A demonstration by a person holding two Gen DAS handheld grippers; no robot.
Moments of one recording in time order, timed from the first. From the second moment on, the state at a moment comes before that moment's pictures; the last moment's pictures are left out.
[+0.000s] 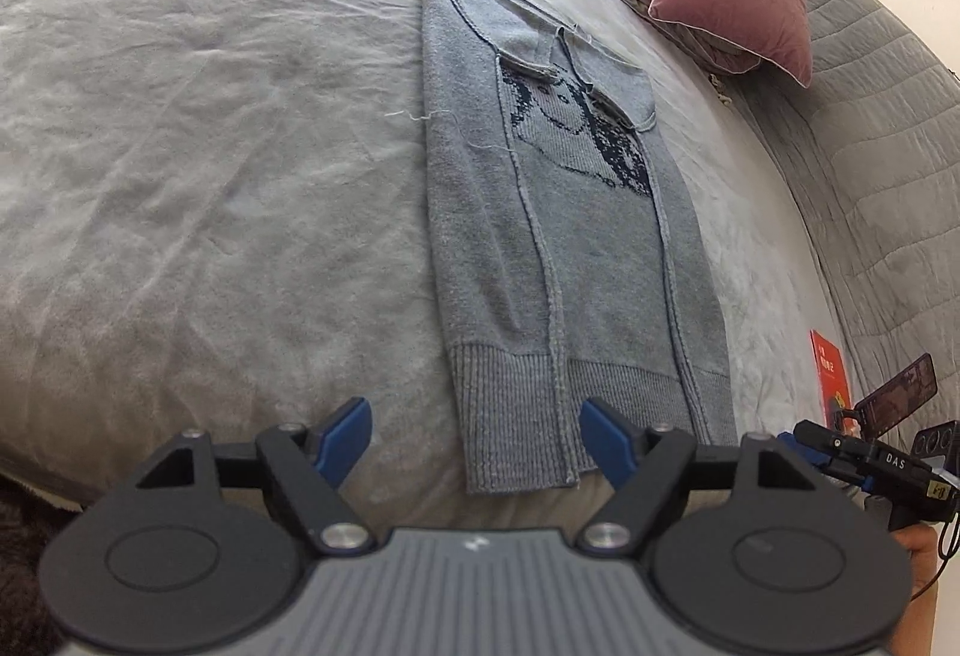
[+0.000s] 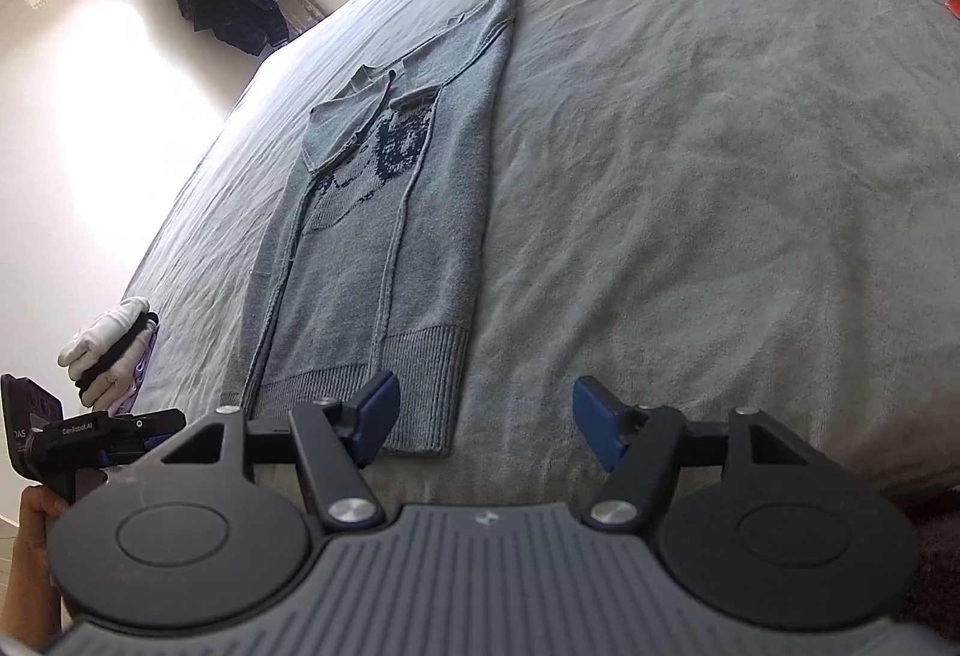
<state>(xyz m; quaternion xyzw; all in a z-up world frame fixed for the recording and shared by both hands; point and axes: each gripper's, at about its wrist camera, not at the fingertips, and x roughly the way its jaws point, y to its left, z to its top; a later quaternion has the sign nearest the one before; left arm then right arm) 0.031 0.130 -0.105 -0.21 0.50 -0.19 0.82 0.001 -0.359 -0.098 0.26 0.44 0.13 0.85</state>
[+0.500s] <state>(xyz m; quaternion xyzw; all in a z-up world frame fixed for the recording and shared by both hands) 0.052 0.154 -0.130 -0.25 0.52 -0.22 0.79 0.032 -0.352 -0.127 0.31 0.49 0.19 0.79</state>
